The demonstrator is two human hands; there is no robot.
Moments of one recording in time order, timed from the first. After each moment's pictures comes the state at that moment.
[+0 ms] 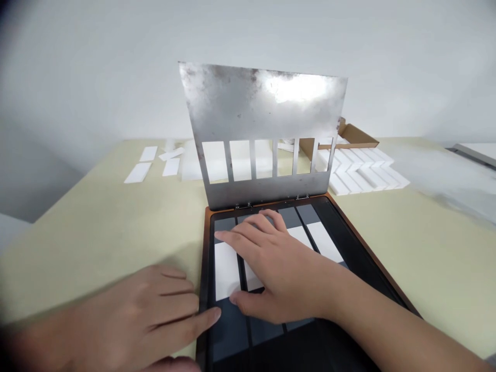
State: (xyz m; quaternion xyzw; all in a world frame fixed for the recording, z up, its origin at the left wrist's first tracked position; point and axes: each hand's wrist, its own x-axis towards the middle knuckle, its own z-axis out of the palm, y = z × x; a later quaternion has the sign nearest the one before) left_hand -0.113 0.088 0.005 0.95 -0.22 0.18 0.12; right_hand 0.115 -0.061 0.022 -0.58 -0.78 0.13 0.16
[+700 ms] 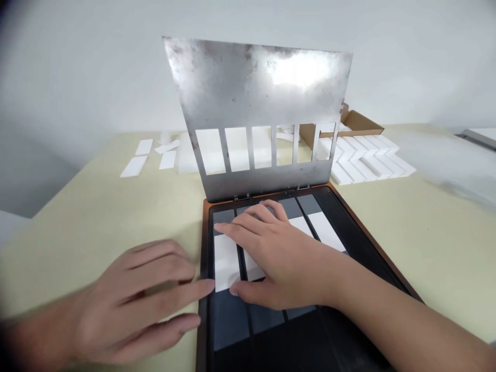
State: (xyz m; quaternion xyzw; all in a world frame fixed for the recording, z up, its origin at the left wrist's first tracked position) left_hand -0.119 0.095 0.004 0.95 -0.15 0.24 0.15; right_hand 0.119 -0.061 0.020 -0.58 -0.78 0.14 0.17
